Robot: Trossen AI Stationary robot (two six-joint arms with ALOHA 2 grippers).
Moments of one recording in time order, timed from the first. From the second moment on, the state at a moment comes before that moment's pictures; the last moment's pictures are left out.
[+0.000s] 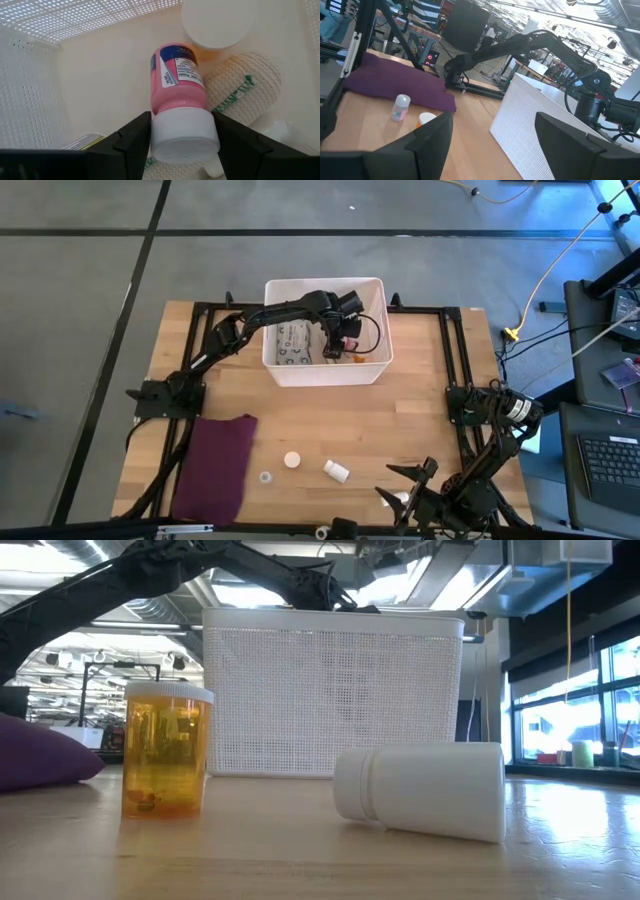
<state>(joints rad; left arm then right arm) 0.42 2.39 2.20 -1.01 0.08 0.56 1.10 1.95 1.00 1.57 1.57 -1.03</state>
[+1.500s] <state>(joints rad) 0.49 1.94 2.30 -1.03 0.20 0.38 1.10 1.95 0.96 1.57 1.57 -0.98</state>
